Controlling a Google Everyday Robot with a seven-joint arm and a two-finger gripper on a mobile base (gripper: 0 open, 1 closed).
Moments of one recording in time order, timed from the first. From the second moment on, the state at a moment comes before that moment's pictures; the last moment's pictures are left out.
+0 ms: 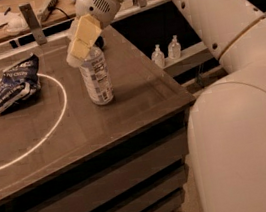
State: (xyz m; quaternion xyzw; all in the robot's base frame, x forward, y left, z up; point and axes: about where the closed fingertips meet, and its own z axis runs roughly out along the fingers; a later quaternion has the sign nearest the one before) arm 0.580 0.112 0.986 -0.67 0.63 0.36 0.19
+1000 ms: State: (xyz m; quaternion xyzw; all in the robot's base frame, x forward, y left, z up) arm 0.556 0.026 1.019 -0.64 0.67 0.30 0.23
